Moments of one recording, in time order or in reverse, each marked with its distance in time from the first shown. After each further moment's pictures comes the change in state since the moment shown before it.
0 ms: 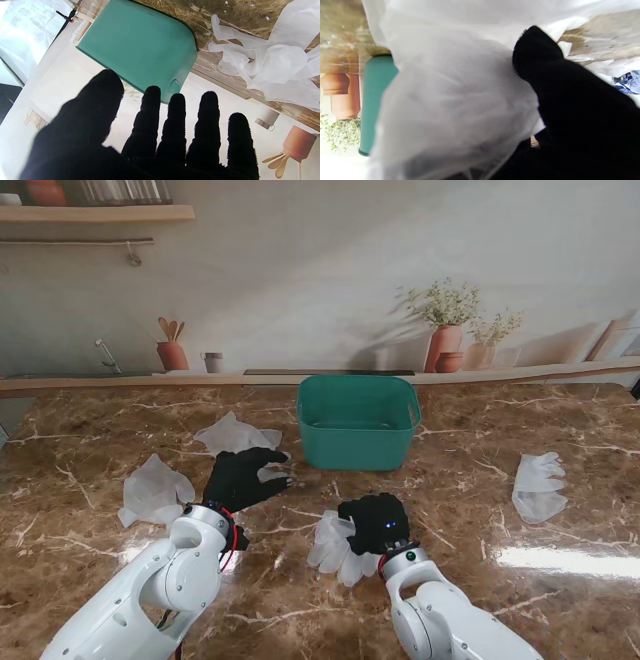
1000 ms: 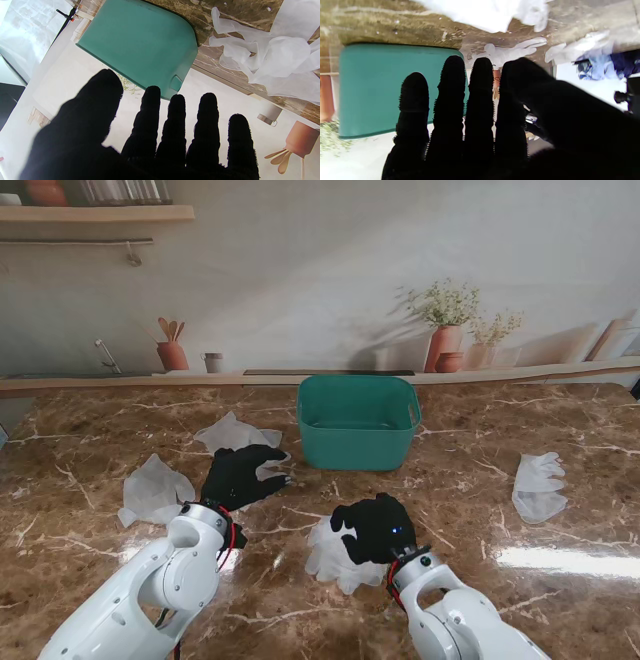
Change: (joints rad) left arm 0.000 0.001 -0.008 0.004 0.013 -0.019 0.012; right arm -0.178 0.017 0.188 -0.237 -0.056 -0.192 0.156; left_hand 0.000 0.000 -0.013 0.000 0.000 -0.002 0.000 0.000 -0.011 0.000 -0.010 -0.001 -0.007 -0.011 -0.012 -0.006 -0.012 0.000 -0.024 -0.002; right_hand -0.084 0.199 0.150 0.135 -0.119 0.098 -0.204 -0.119 -0.179 0.023 -0.227 -0.186 -0.176 0.002 -0.431 -0.144 -0.162 0.005 -0.243 -0.063
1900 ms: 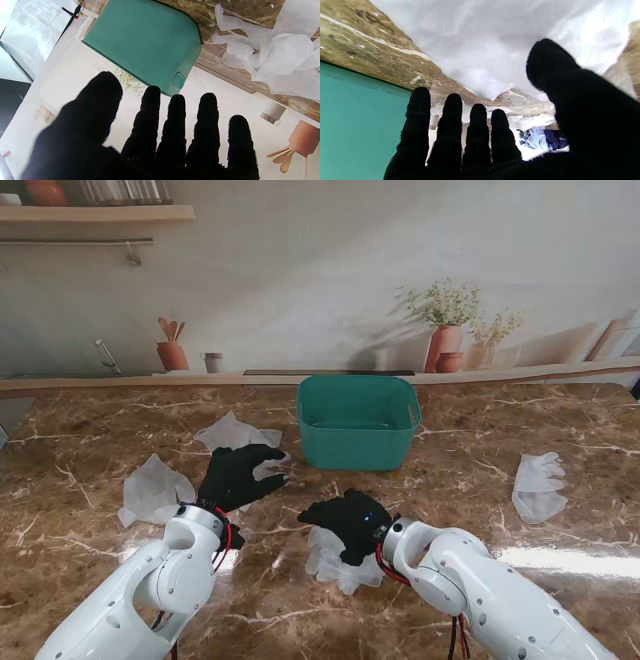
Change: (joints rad) left arm 0.020 0.003 -0.022 -0.014 -0.002 -0.034 0.001; right arm 0.349 0.082 -0.230 0.198 -0.052 -0.260 0.271; left_hand 0.000 0.030 -0.021 0.000 0.000 -0.001 0.000 0.000 0.000 0.000 0.000 0.000 0.000 -0.001 0.000 0.000 -0.011 0.000 -0.015 -0.008; right_hand -0.067 -0.128 -0.113 0.005 -0.512 0.203 -0.633 0.036 -0.643 0.014 -0.171 -0.345 -0.431 -0.025 -0.359 -0.246 -0.220 -0.034 -0.371 -0.005
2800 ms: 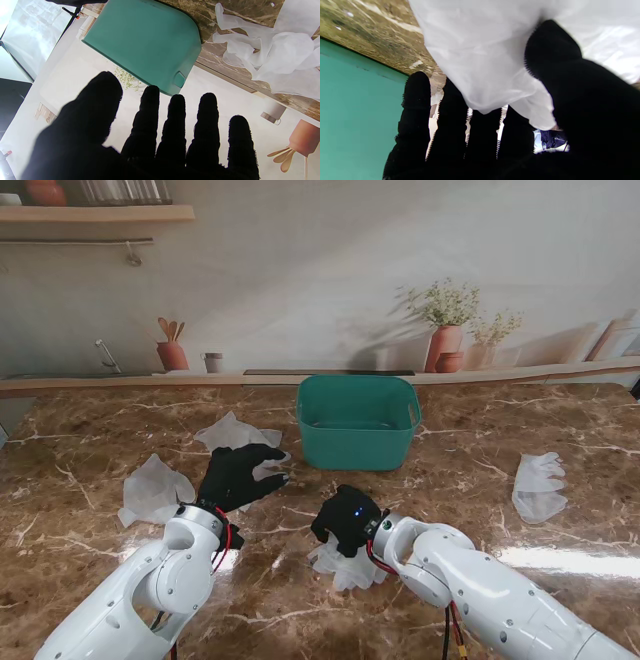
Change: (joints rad) left arm 0.001 0.001 -0.003 0.000 0.002 -0.006 0.002; right arm 0.132 -0.012 -0.163 0.130 -0.031 0.060 -0.169; left_hand 0.000 0.000 0.000 0.000 0.003 -0.014 0.000 0.000 0.000 0.000 0.000 0.000 0.000 -0.001 0.000 0.000 -0.001 0.002 -0.012 0.000; right_hand 0.084 -0.164 0.036 -0.162 0.636 -0.370 0.789 0.301 0.648 -0.105 0.392 0.701 0.415 -0.022 0.465 0.366 0.227 0.032 0.259 0.058
